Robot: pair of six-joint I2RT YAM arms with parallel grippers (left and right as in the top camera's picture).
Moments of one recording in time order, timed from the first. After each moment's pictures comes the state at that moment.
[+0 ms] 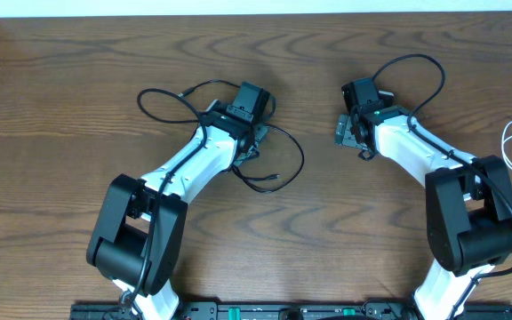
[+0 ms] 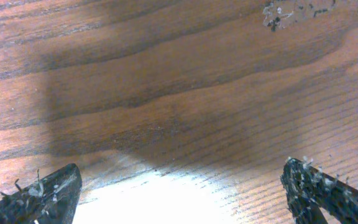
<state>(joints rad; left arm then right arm) -0.45 1.85 1.20 -0.56 -0.14 -1.34 0.29 1.92 1.18 -0.52 0.31 0.54</state>
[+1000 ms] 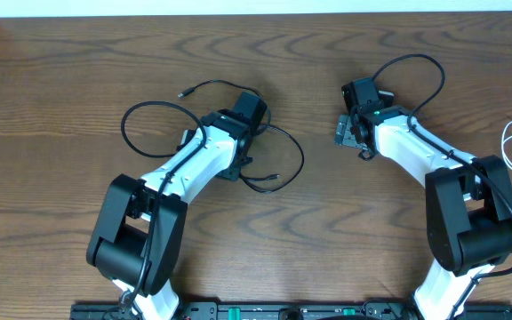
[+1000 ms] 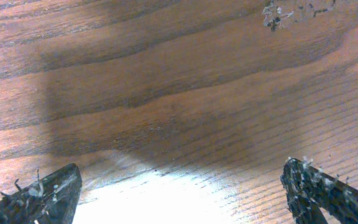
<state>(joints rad) -0.45 1.85 1.20 -0.80 -0.26 -1.78 0.29 1.92 1.18 -0.52 0.31 0.54</state>
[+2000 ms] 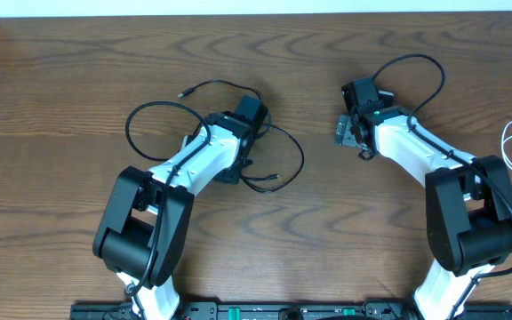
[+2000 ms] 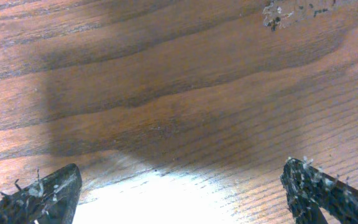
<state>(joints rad) -0.45 1.89 1.20 -0.81 -0.26 -1.82 0.29 1.92 1.18 -0.52 0.31 0.54</state>
